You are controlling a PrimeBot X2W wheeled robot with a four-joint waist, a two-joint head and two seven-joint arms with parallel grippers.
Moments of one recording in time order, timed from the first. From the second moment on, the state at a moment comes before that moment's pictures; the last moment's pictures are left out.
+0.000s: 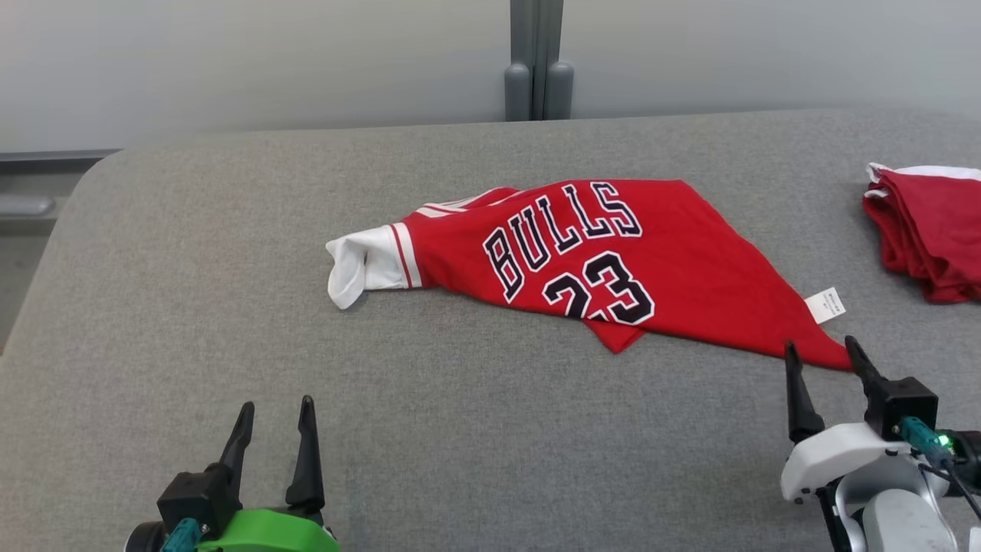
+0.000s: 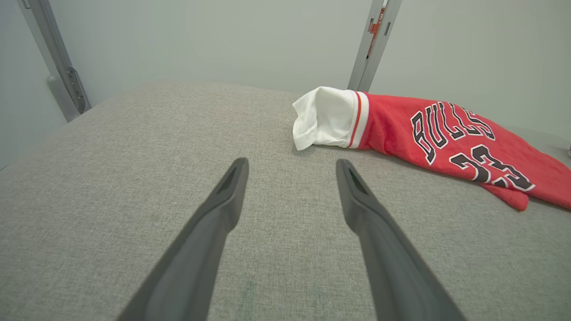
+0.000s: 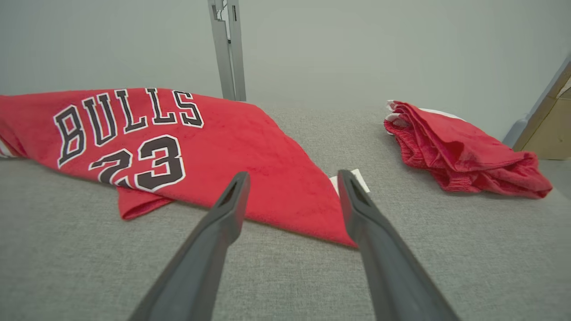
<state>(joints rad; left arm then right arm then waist) 0.02 0.08 -0.12 0.25 -0.30 -0.03 -0.26 -0.11 -0.05 -0.16 0.37 -0.04 0.13 -0.24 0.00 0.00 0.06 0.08</state>
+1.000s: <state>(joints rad) -0.03 0.06 -0.13 0.26 -0.28 -0.04 -0.26 -0.47 -0.16 -0.28 0.85 -0.10 0.13 -0.07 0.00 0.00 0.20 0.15</state>
